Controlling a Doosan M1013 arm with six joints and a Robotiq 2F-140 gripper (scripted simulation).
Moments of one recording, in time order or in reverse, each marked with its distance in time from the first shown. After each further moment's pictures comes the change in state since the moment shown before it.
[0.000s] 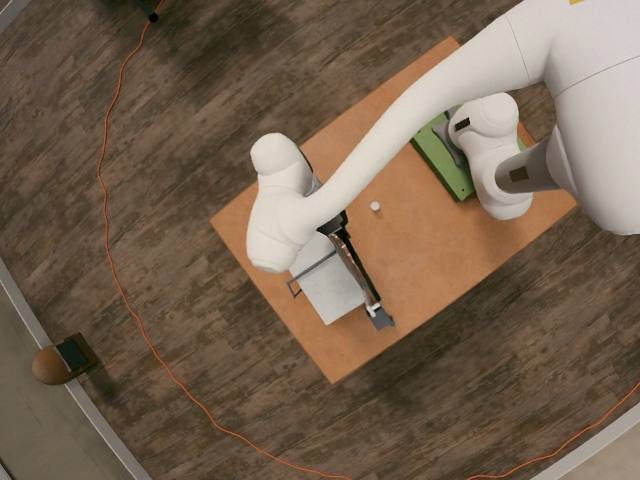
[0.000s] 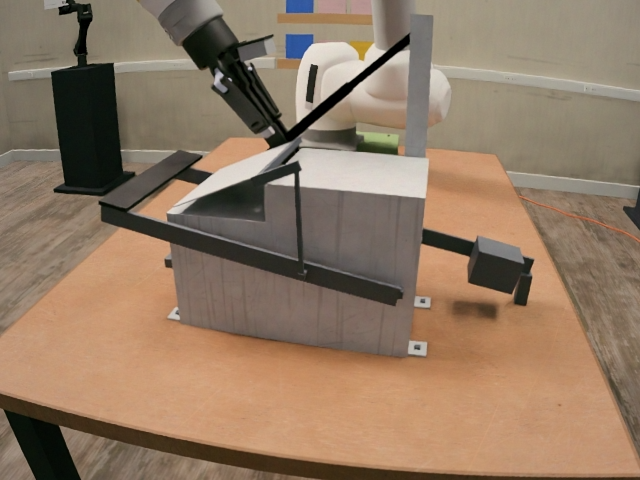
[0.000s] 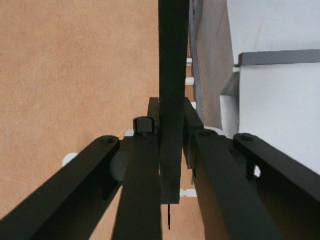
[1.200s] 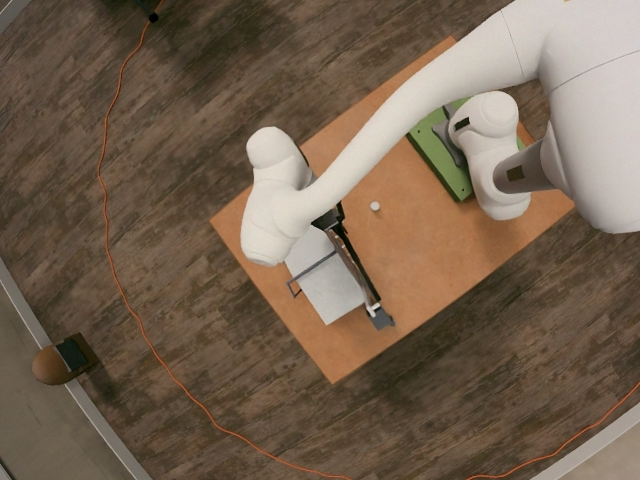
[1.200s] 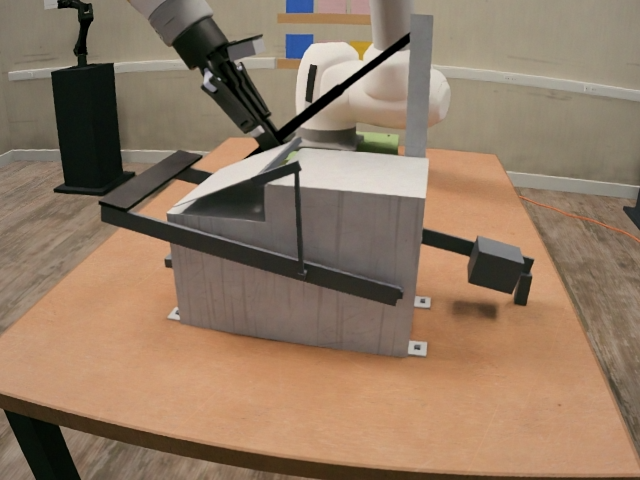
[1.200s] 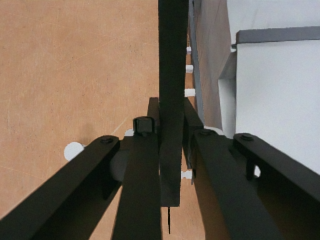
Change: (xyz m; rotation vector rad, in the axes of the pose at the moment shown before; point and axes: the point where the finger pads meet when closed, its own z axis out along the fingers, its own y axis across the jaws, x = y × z) arm -0.014 0.000 -0.010 0.001 0.000 0.001
